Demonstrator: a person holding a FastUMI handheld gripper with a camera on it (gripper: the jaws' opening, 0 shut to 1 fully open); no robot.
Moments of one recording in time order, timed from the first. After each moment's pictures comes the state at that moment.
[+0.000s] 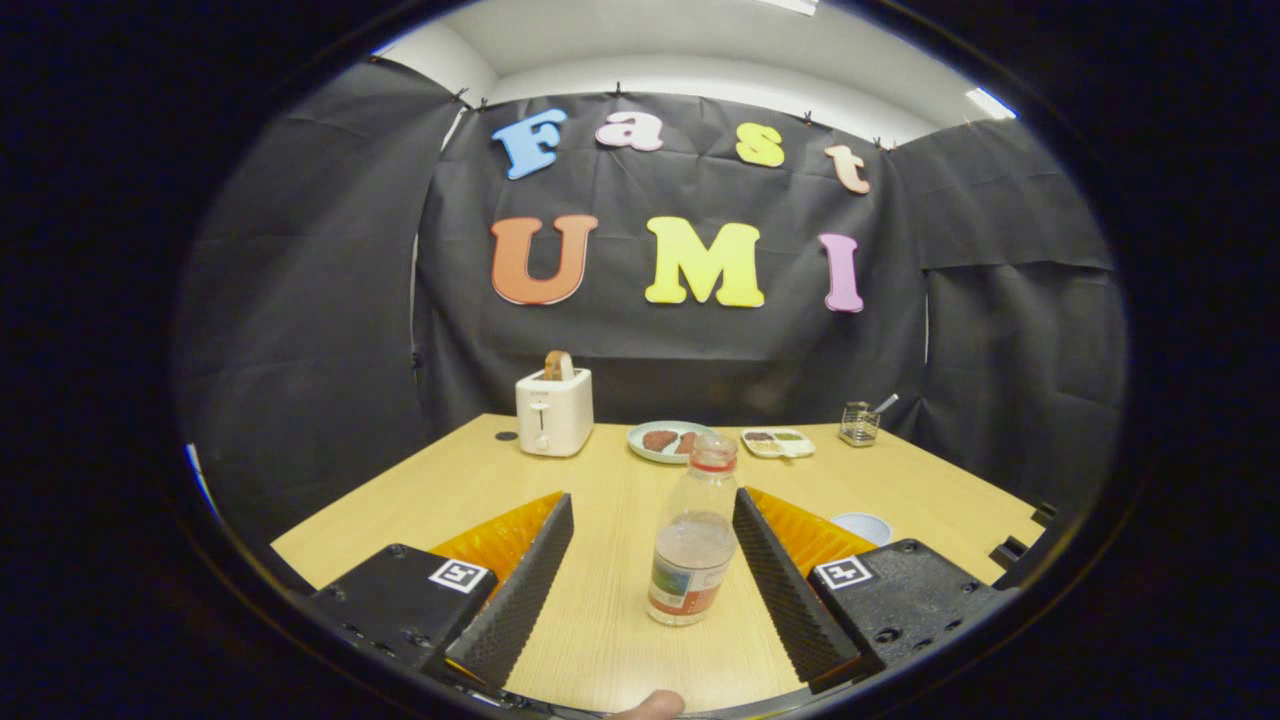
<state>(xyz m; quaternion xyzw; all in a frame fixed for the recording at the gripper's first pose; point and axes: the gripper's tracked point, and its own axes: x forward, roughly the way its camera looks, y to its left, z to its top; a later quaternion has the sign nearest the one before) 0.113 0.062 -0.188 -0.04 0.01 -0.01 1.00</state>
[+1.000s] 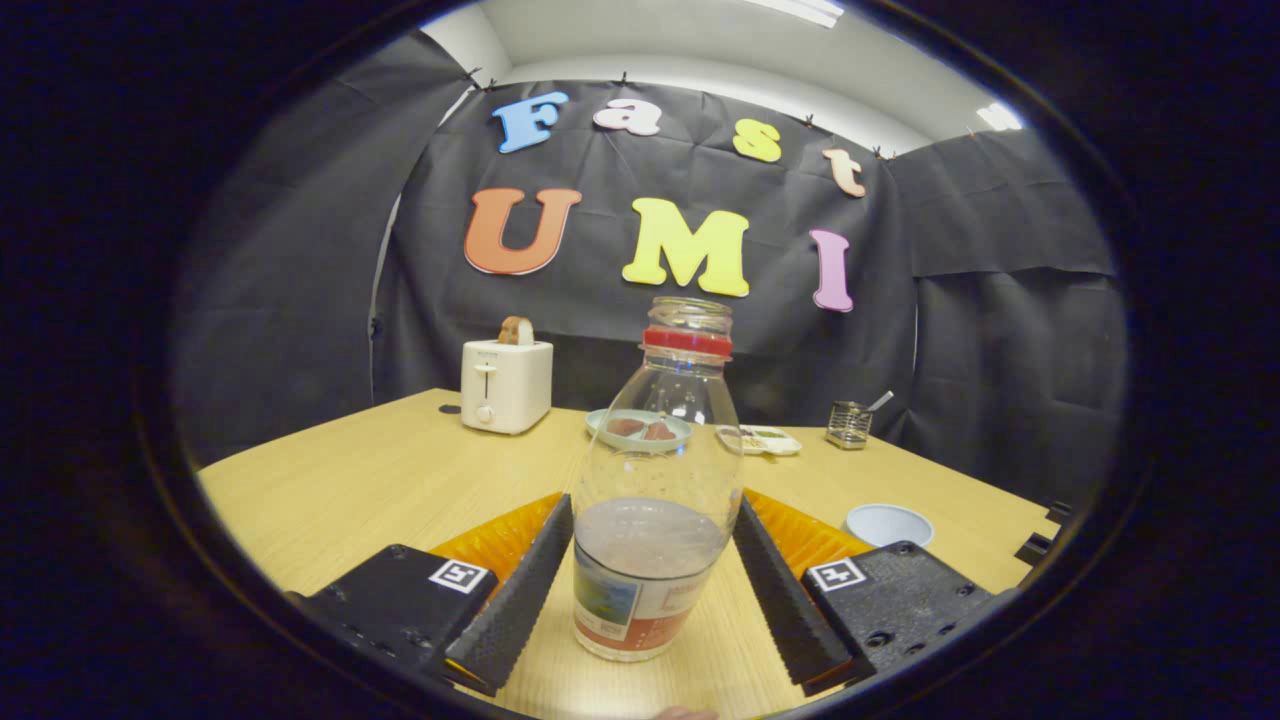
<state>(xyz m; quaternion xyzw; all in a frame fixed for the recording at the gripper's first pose) 0.200 0.026 -0.244 -0.07 0.00 -0.03 1.00</state>
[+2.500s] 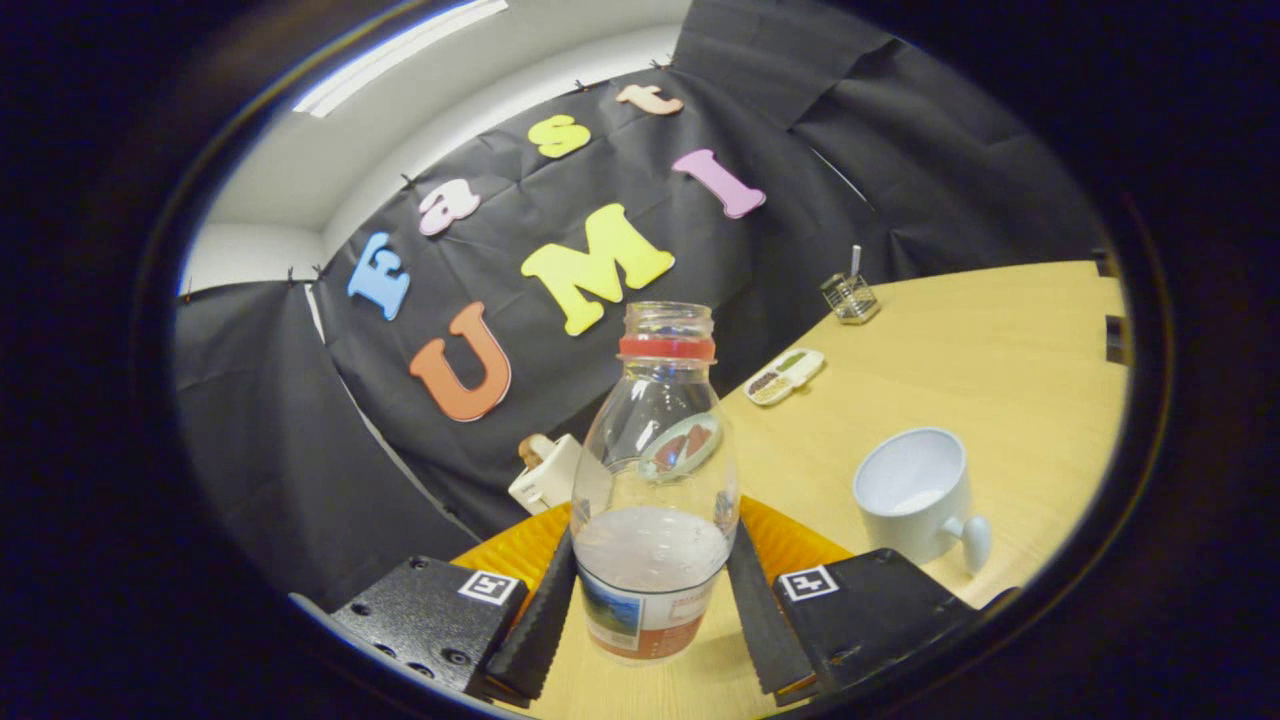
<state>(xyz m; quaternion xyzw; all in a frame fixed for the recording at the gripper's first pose) 0.187 -0.029 -0.195 0.33 0.01 0.03 0.94</state>
